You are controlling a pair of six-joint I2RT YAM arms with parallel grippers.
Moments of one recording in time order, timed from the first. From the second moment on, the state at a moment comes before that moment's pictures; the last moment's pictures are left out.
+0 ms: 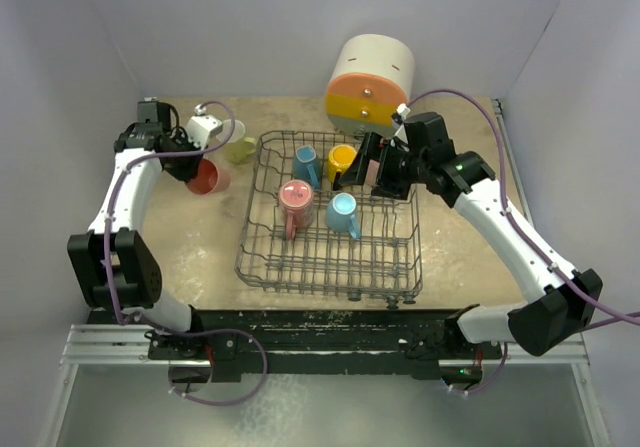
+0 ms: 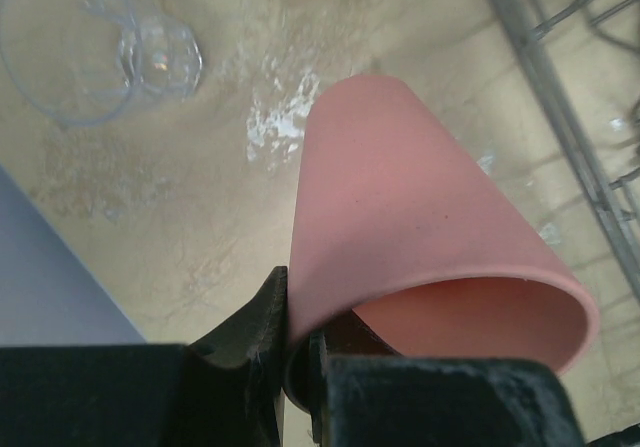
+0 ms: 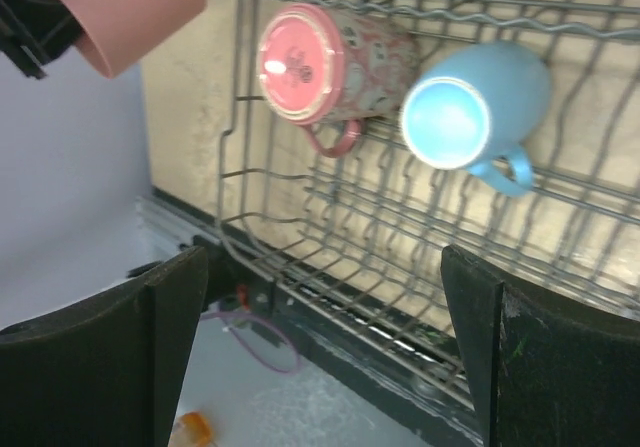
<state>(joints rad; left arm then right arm) 0.10 1.53 1.38 -0.83 0.28 0.67 0.47 1.33 1.35 -0.72 -0.31 0.73</state>
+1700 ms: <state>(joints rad) -0.01 1.78 2.00 -1.15 0.25 0.58 0.79 1.58 1.18 -0.76 0.26 0.57</state>
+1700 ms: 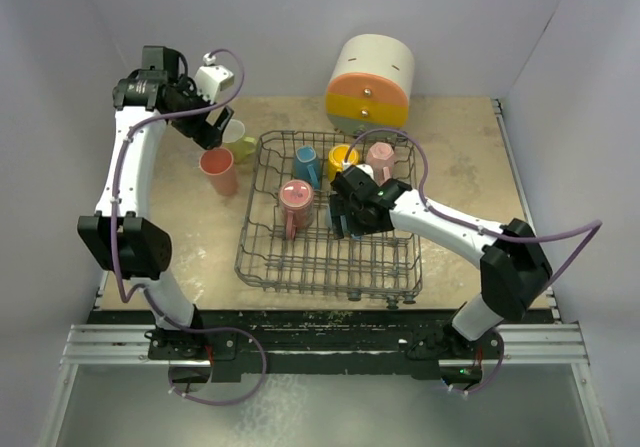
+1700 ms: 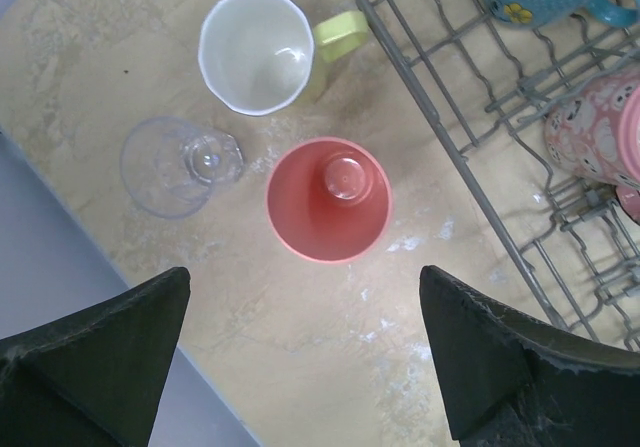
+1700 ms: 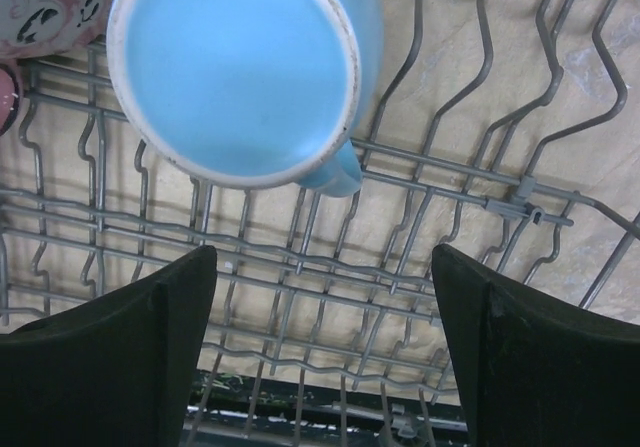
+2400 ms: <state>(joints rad) 0.00 1.40 1.63 -0.98 0.38 0.55 0.79 1.71 1.17 -0.58 0.30 0.45</state>
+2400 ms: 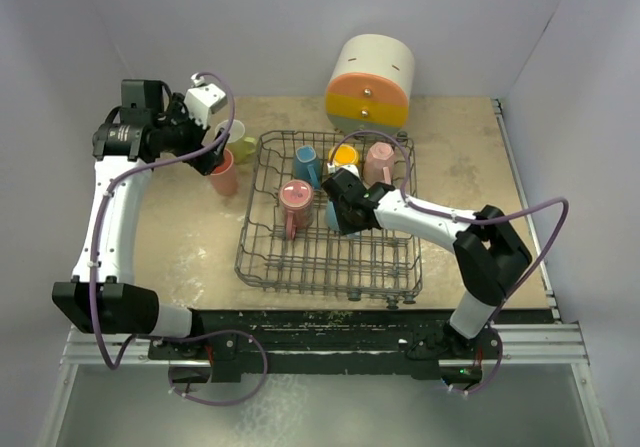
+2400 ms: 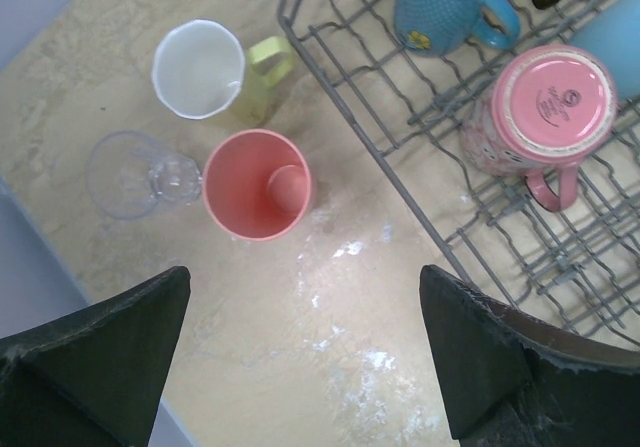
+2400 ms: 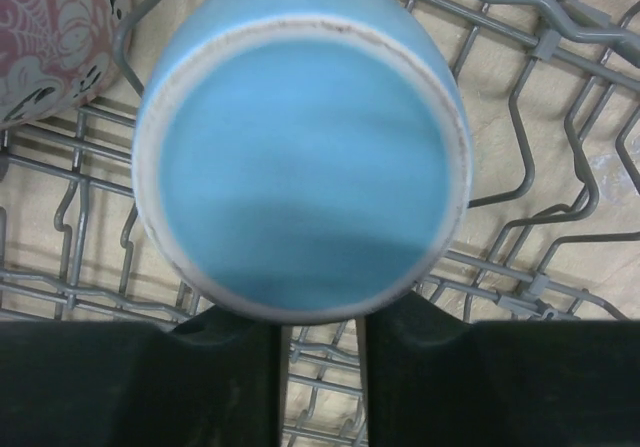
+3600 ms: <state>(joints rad) 0.00 1.11 1.41 -0.95 0.99 0.94 0.79 1.42 1.38 -0.38 -0.47 0.81</state>
